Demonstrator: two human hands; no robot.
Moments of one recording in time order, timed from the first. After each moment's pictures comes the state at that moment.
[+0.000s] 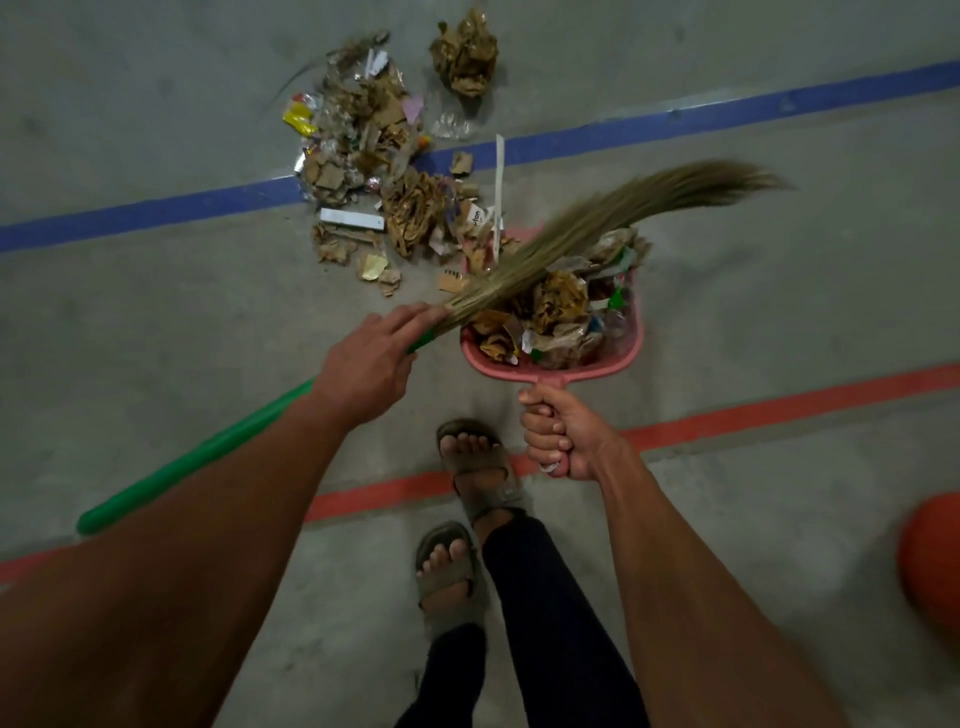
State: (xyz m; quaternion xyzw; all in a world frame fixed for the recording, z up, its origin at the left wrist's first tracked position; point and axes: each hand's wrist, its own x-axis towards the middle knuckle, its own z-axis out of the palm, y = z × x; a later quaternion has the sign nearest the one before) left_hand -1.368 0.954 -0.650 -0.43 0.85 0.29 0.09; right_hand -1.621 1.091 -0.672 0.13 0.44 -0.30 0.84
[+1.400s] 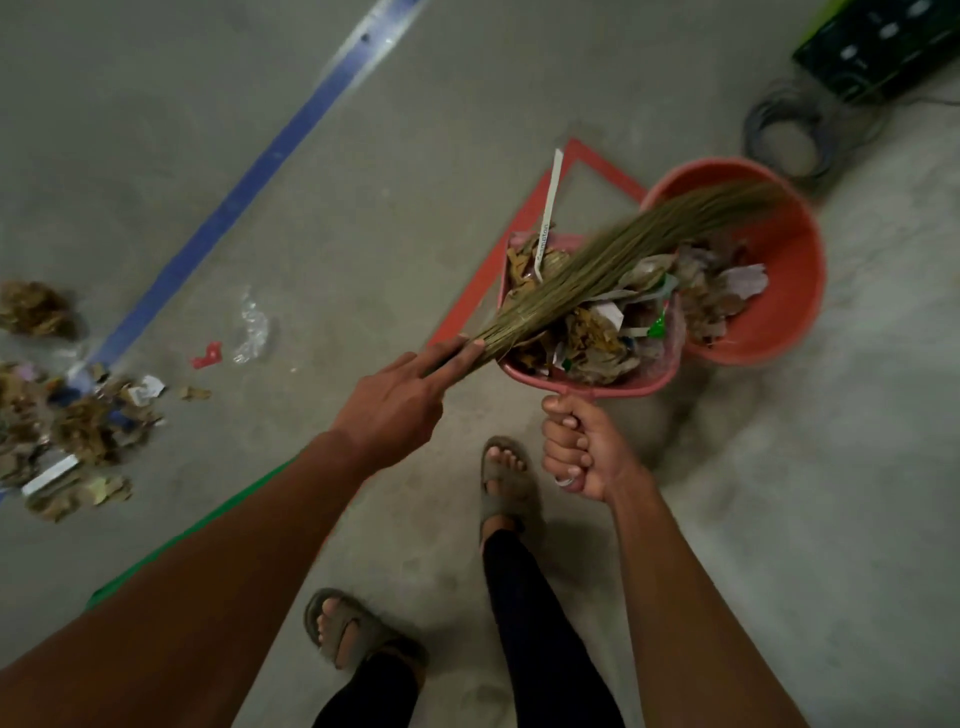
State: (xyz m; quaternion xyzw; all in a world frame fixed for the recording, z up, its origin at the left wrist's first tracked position) left_hand -1.819 1.223 -0.441 0.02 0.97 0.23 0.12; right_hand -1.911 1.479 -0.445 0.26 0.38 -0.69 0.56
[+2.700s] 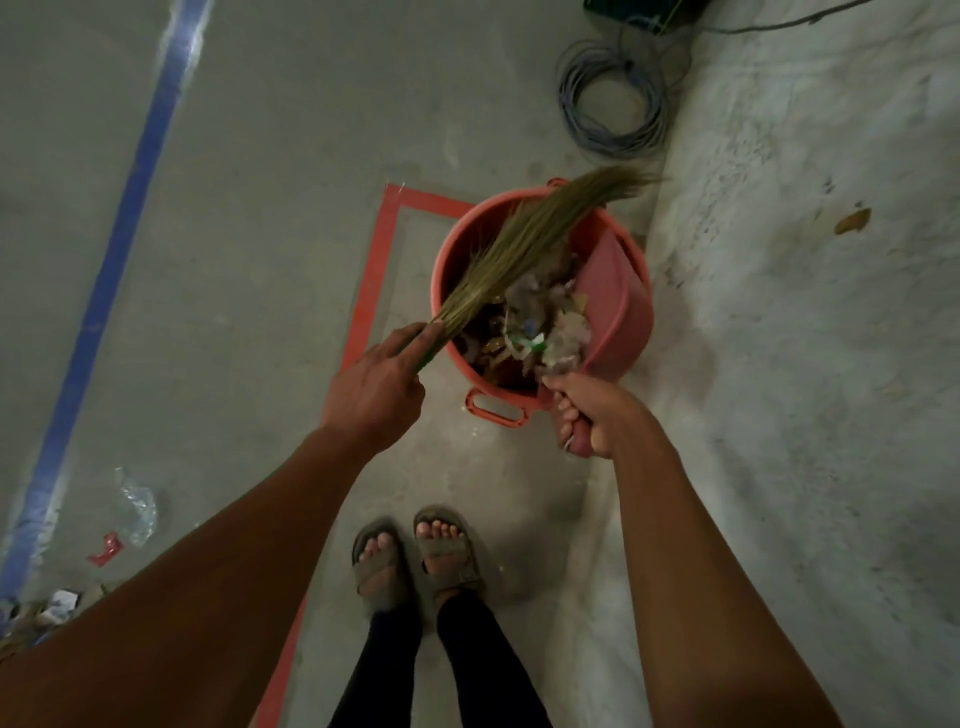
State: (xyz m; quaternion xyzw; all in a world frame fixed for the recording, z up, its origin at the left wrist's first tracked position) left_hand -2.117 1.374 -0.427 0.04 0.97 0.20 0.16; right_hand -2.159 1.635 -0.415 0.48 0.57 -0.50 0.44
